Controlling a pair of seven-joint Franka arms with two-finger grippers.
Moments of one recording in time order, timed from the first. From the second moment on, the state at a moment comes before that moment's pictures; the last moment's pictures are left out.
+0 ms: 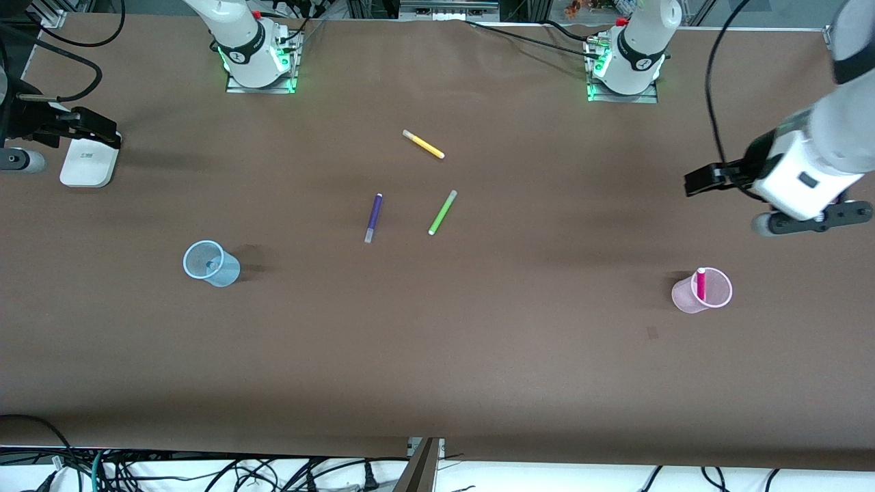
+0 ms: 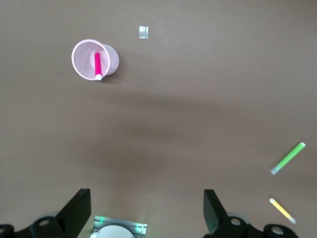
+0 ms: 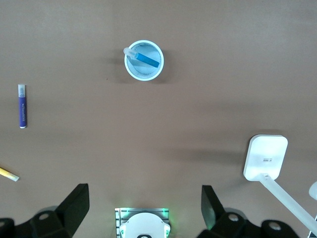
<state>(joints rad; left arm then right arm) 0.08 0.28 -0.30 -1.26 0.05 1.33 -0.38 -0.08 0.02 0.07 -1.57 -0.05 1.40 -0.02</state>
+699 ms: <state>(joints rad) 0.05 0.16 -0.30 -1.59 0.08 1.55 -0.37 -0.08 0.03 0.06 -1.56 -0.05 1.42 -0.02</state>
